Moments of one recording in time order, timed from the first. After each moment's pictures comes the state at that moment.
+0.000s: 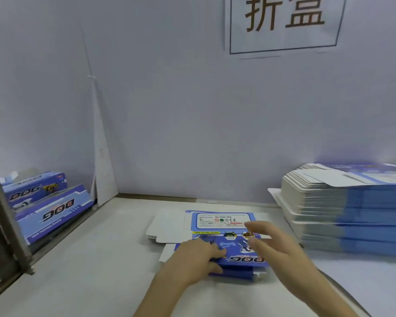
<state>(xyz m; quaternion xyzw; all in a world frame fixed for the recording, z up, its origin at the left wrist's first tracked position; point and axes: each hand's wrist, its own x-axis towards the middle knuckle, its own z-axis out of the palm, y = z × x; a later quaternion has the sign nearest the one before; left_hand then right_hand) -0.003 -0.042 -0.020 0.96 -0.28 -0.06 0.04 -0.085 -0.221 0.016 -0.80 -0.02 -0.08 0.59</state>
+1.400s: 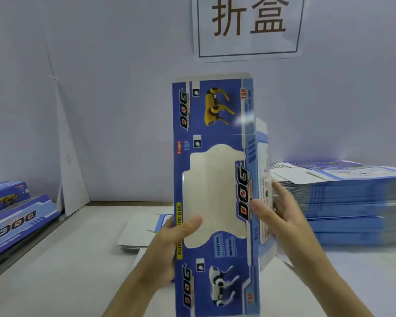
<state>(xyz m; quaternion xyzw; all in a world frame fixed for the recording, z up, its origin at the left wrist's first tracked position) -0.052 -0.055 0.038 0.55 -0.14 -0.16 0.81 -0.091 -0.265 0.052 -0.69 -0.05 -0.17 0.70</state>
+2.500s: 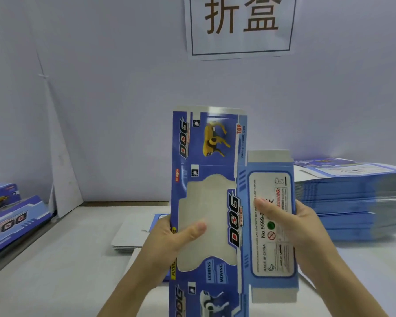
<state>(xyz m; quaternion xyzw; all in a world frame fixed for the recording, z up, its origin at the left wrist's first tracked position) -0.046 -0.061 0.035 0.67 -0.15 -0.08 0.72 -0.096 -0.284 0.056 -0.67 0.03 -0.17 0.72</state>
